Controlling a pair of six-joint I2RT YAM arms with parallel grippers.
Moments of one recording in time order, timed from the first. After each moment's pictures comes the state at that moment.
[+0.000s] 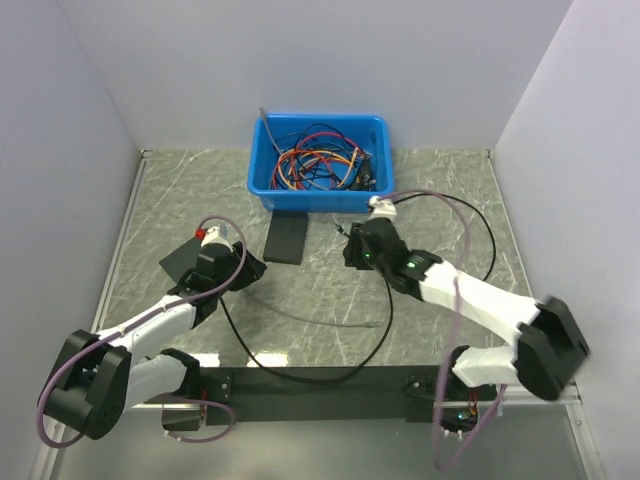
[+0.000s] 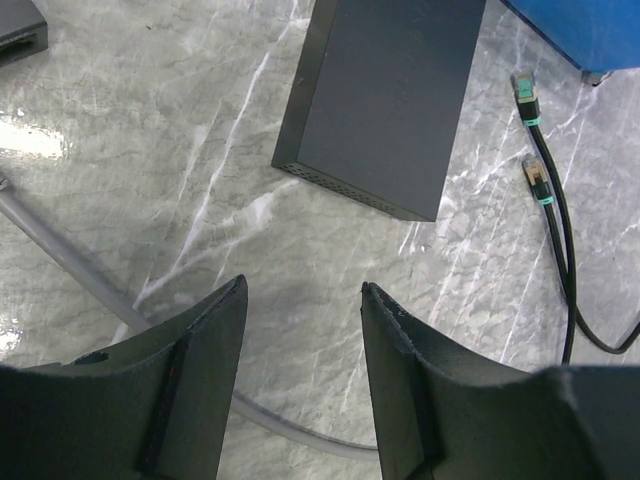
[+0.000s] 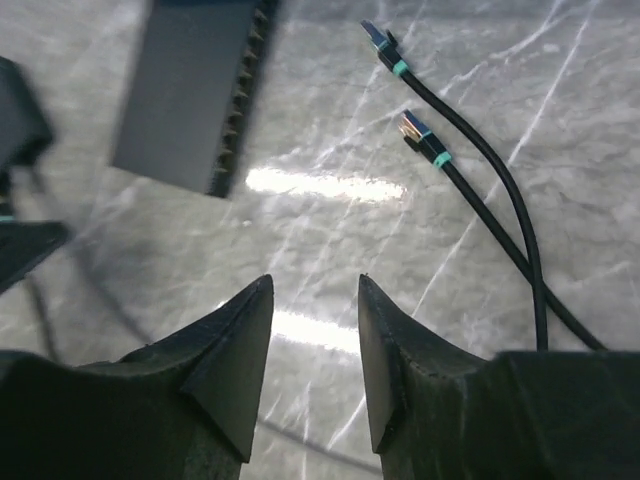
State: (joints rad) left arm -0.40 1.10 0.38 0.13 -0.04 -0.81; right arm 0.74 1.24 0.80 -0.20 0.28 0.62
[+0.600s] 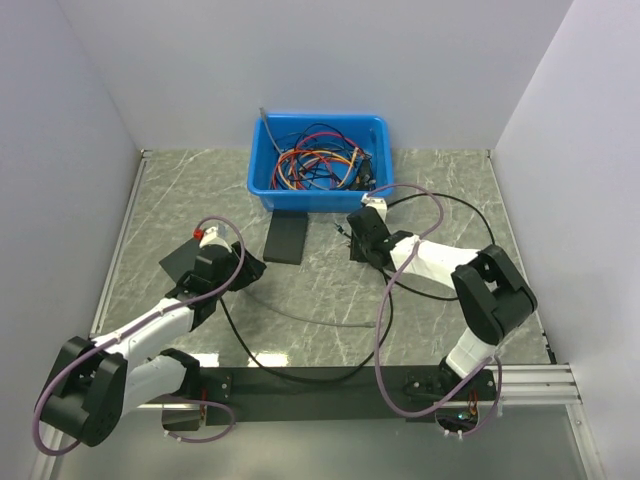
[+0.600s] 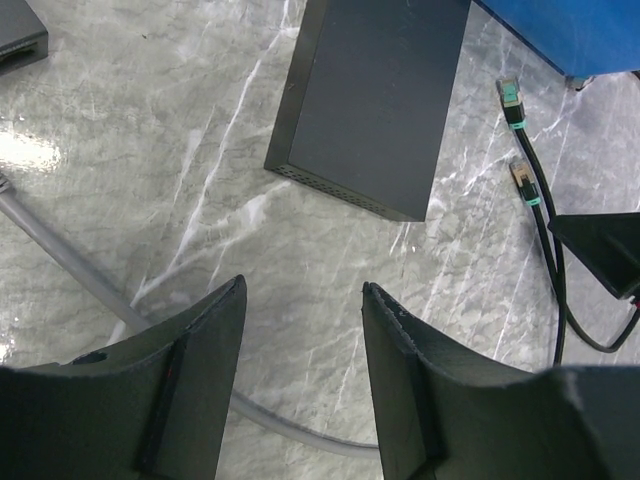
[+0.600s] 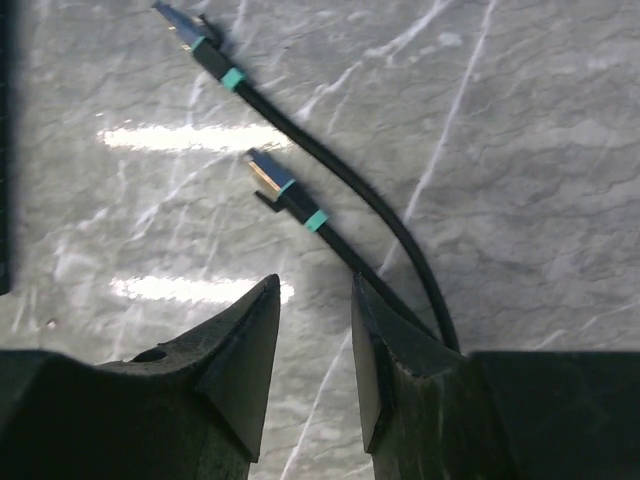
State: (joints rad) left arm -0.41 1.07 0.37 0.13 -0.05 -0.81; right arm 0.61 1.65 0.94 -0.18 0.32 0.53
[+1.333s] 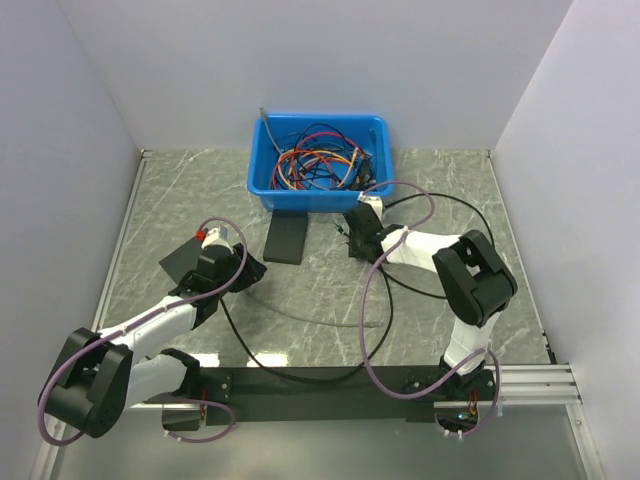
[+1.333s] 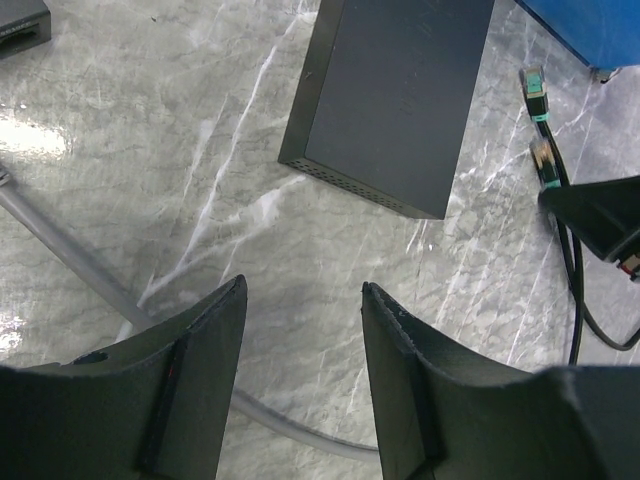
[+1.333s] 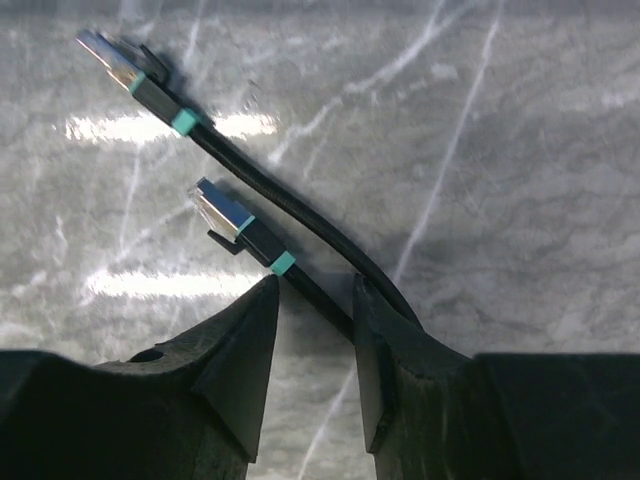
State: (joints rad) left arm -0.41 1.11 0.36 0.15 -0.05 -0.81; right arm 0.58 1.80 1.01 -0.17 0.33 0.51
